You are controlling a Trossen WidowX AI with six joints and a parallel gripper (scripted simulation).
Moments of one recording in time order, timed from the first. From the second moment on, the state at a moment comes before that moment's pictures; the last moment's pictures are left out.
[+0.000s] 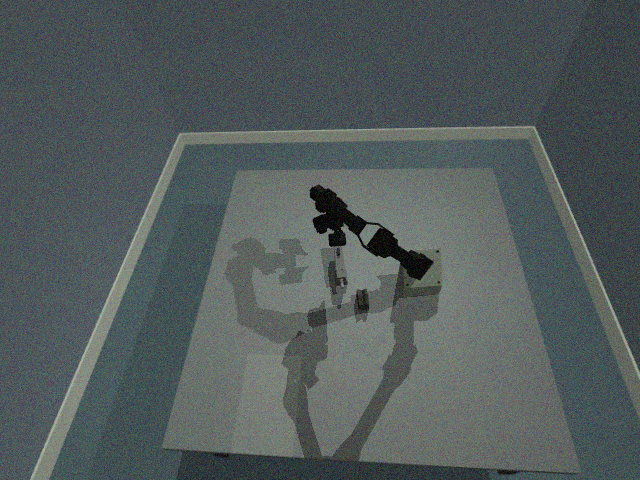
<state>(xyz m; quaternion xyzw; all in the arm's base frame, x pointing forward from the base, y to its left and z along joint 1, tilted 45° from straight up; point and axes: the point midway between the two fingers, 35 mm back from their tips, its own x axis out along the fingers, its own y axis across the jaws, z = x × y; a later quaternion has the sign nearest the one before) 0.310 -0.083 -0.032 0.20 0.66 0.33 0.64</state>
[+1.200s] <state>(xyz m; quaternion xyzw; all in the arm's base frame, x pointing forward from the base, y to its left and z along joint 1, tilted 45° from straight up) 0.270 0.105 0.001 -0.30 0.23 0.71 0.59</state>
